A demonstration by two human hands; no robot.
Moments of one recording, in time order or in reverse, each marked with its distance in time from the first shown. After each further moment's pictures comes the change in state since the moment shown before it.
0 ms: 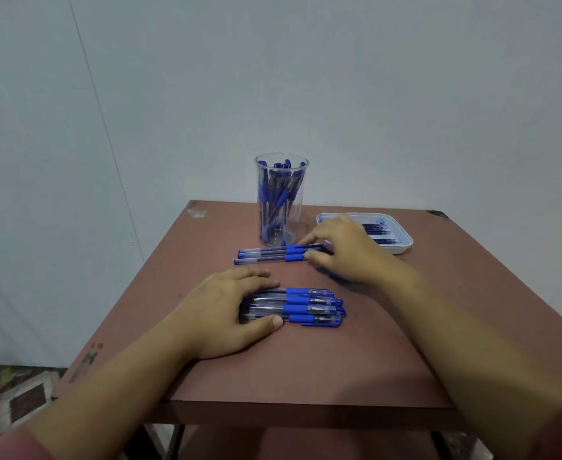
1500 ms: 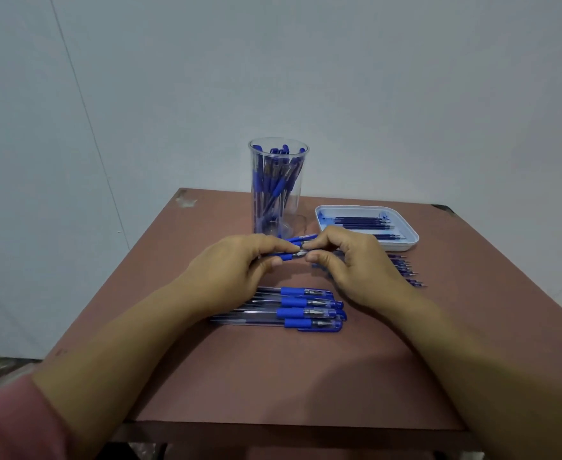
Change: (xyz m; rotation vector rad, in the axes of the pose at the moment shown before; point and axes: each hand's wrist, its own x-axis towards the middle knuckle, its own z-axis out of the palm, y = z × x) left_hand 0.053 0.003 -0.004 -0.191 0.102 -0.018; right_hand -0.031 -0.010 0.010 0.461 0.170 0.021
